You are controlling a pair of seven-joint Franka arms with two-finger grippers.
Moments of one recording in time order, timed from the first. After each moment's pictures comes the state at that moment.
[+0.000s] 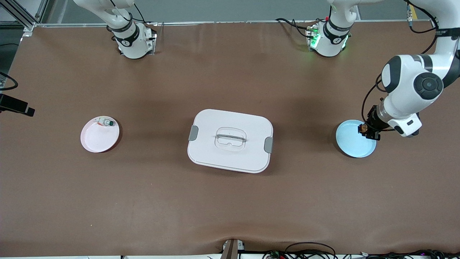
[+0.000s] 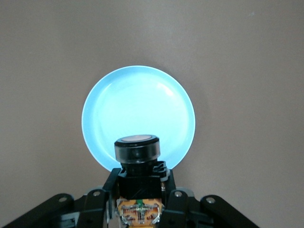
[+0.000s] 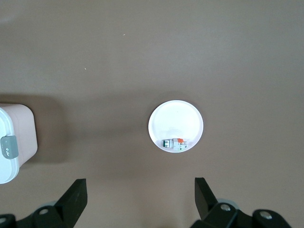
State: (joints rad) left arm 0.04 0.15 -0.06 -2.17 0.11 2.31 -1.42; right arm -0.01 0.34 -0.11 -1.02 0.08 1.26 0.03
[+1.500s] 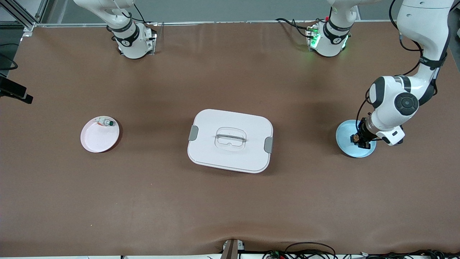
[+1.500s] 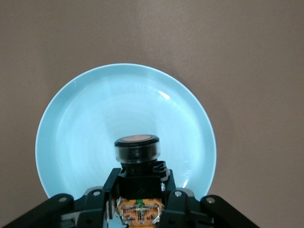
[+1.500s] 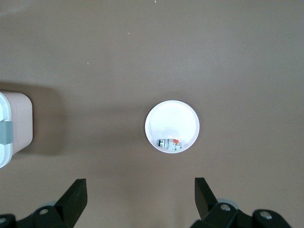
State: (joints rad) left arm 0.10 0.33 -0.06 -2.23 0.17 2.59 -1.49; right arm -0.01 0.14 -0.11 -1.29 0.05 1.38 -0.05
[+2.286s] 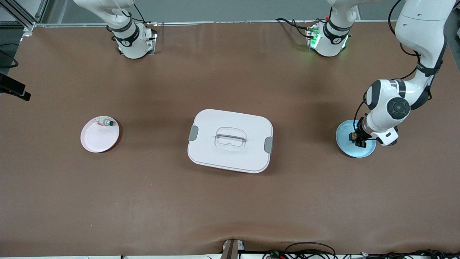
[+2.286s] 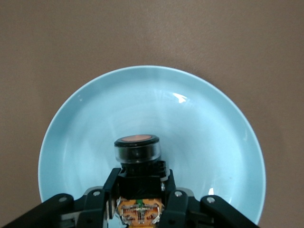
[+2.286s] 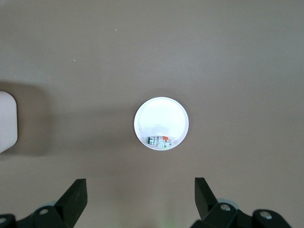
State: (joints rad) left arm 0.12 0.40 -0.06 -2.24 0.24 2.60 -1.49; right arm -0.01 0.10 -0.11 -1.36 0.00 1.41 -0.05
